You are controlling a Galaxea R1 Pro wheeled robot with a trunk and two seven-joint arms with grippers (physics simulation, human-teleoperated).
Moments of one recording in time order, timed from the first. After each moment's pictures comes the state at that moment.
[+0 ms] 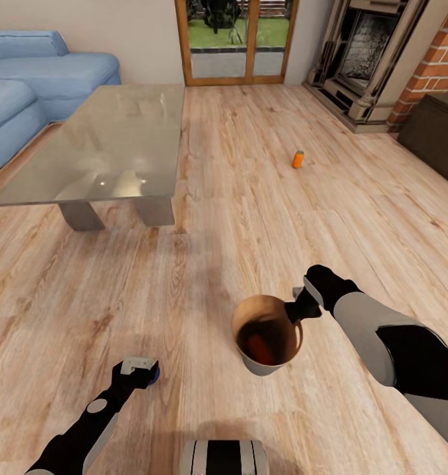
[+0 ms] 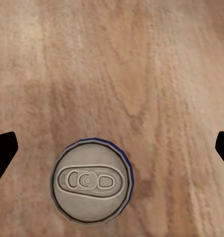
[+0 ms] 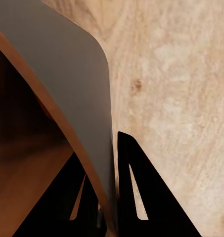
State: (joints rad) left arm -0.44 0.14 -0.19 -0.70 0.18 -0.09 -0.04; right arm -1.27 -0.03 0.11 -0.17 0.12 1.05 0.29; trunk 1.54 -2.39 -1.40
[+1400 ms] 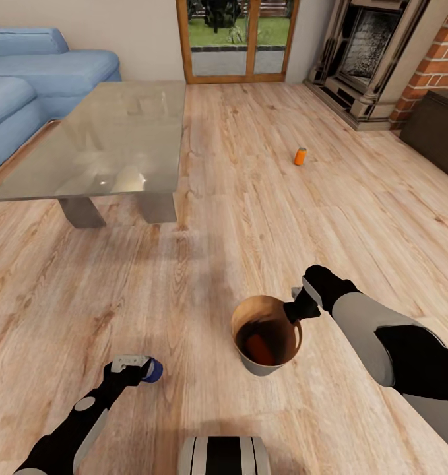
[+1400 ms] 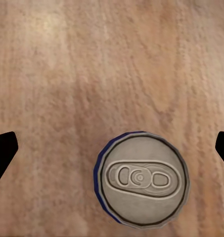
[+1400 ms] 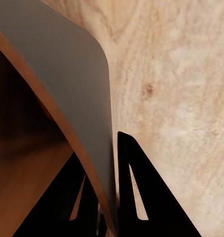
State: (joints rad) left arm -0.44 0.17 -0.11 -0.70 0.19 -0.08 -0.11; right arm -1.27 -0.03 0.12 -0.17 0.12 1.05 0.29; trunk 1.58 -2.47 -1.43
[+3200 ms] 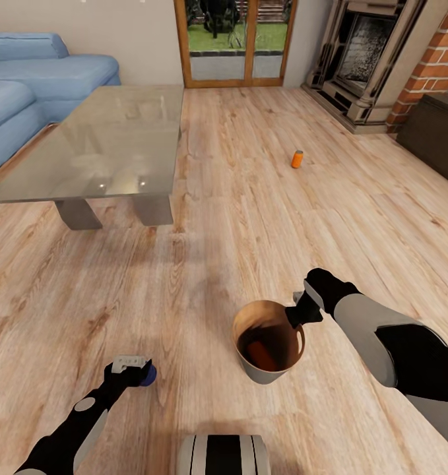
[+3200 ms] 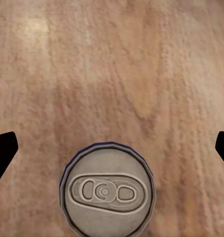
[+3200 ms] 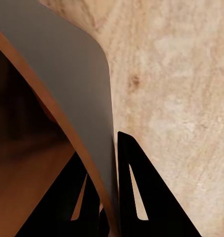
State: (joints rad) left arm -0.44 0.17 -0.11 -0.70 0.18 -0.08 -0.12; right arm -1.27 -0.04 0.16 -0.13 0.09 1.05 0.30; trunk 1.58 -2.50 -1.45
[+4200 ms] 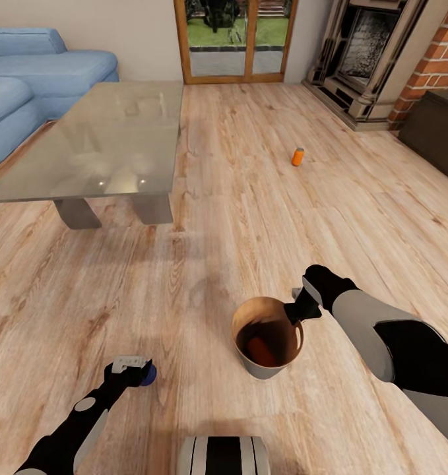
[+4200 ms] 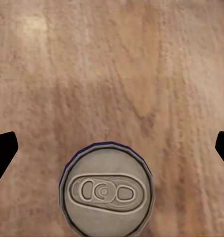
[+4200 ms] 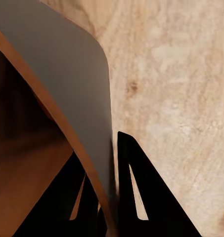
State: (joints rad) left arm -0.44 0.17 -0.11 -0.70 0.18 -0.08 -0.12; right arm -1.29 -0.02 0.13 -0.12 0.12 1.05 0.29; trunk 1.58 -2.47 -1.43
